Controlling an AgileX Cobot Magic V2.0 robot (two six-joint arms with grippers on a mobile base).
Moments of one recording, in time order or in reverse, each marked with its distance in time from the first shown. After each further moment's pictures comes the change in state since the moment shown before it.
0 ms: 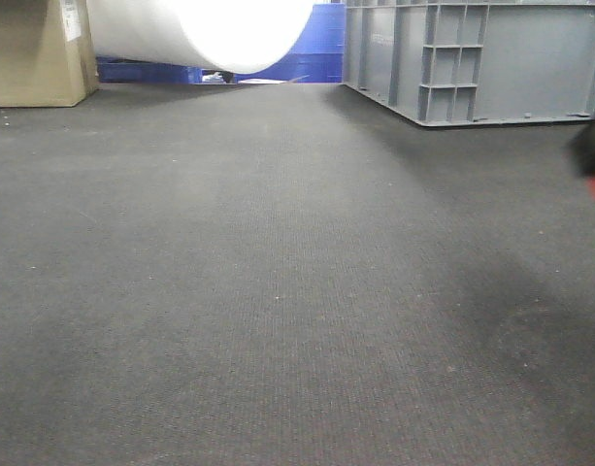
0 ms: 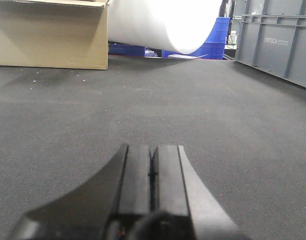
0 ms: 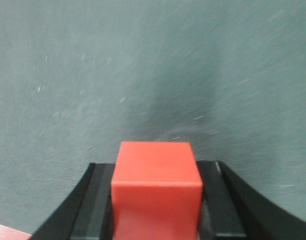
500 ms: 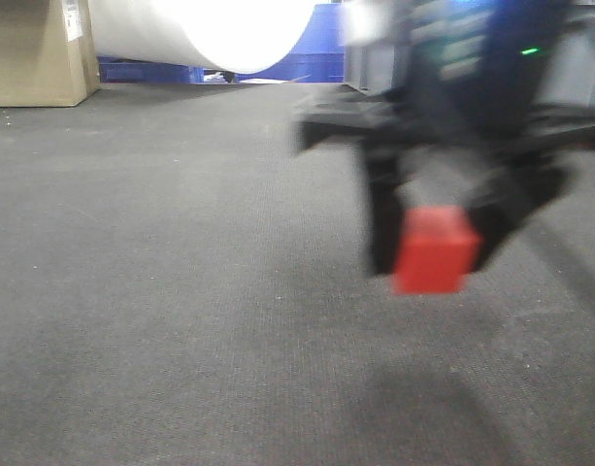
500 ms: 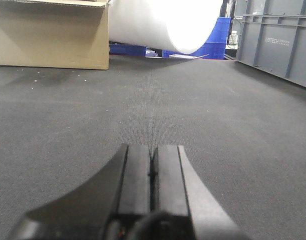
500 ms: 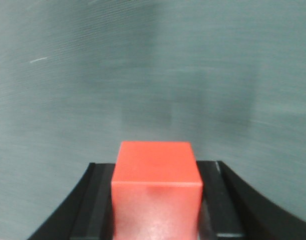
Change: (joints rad) left arm 0.000 0.000 0.000 0.000 0.000 0.000; right arm 0.363 0.554 -0.441 -0.224 0.295 0.474
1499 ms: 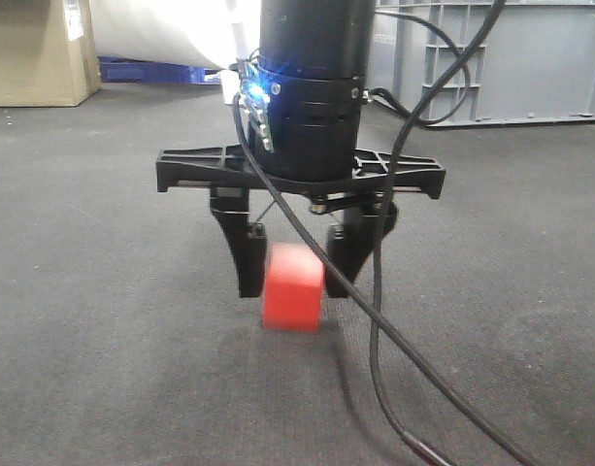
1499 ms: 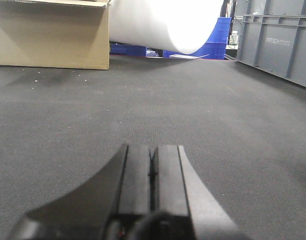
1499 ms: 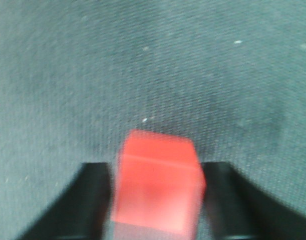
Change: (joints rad) left arm 0.000 0.000 0.000 0.000 0.000 0.000; right arm 0.037 0.269 -0.278 0.057 0.047 0.078
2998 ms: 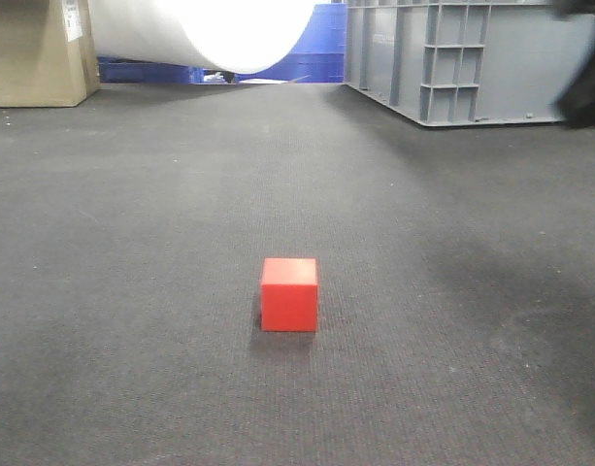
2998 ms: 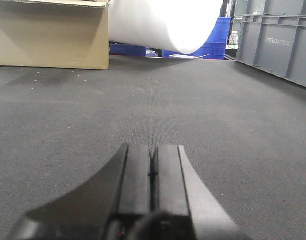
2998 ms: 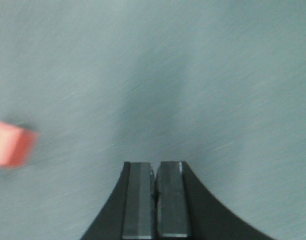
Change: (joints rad) left arm 0.000 0.000 0.000 0.000 0.000 0.000; right arm -0.518 -0.787 0.675 0.093 -0.496 -0.749
